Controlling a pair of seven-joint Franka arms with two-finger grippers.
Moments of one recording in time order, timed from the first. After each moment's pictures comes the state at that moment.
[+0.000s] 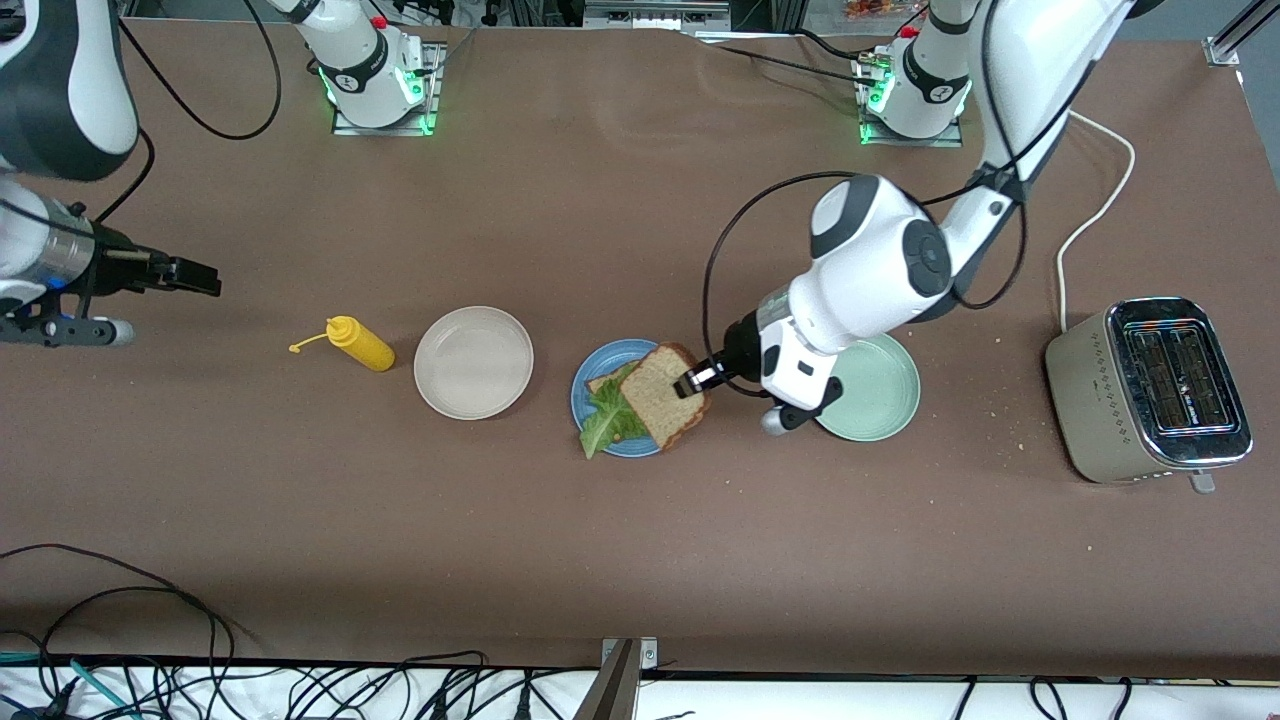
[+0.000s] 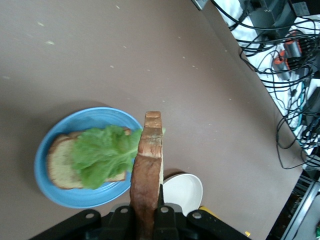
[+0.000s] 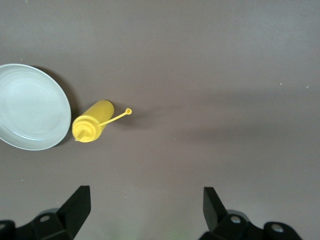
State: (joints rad) left arm -0.03 0.62 -0.62 -1.57 -0.23 2.52 -0.90; right arm 0.02 0.11 -0.06 -1.74 -0.03 1.68 0.00
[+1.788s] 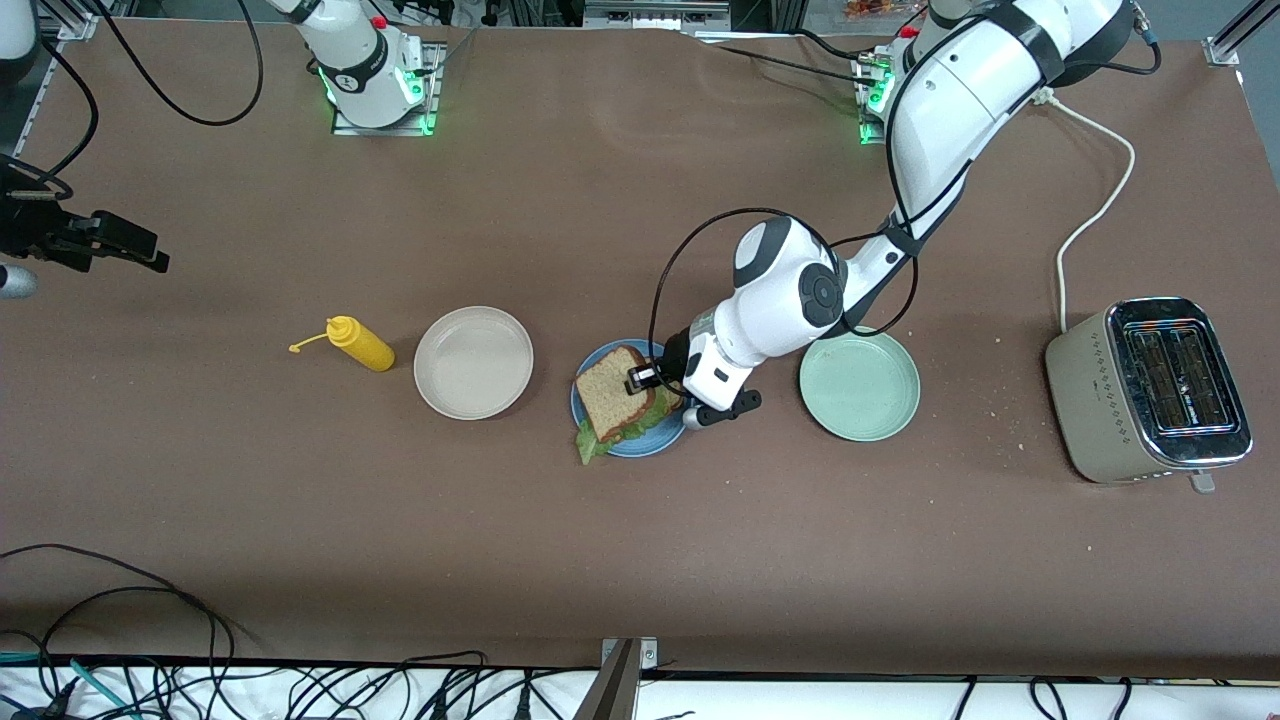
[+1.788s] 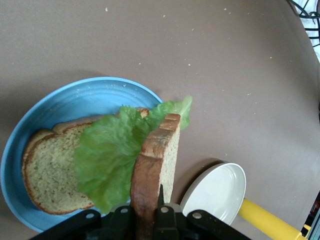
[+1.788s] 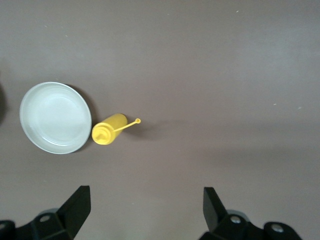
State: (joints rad) left arm -0.14 0.82 -0.60 -1.58 -0.23 2.69 -0.73; right arm 0.02 0.03 -0.12 -1.70 0.04 1.67 -0.09
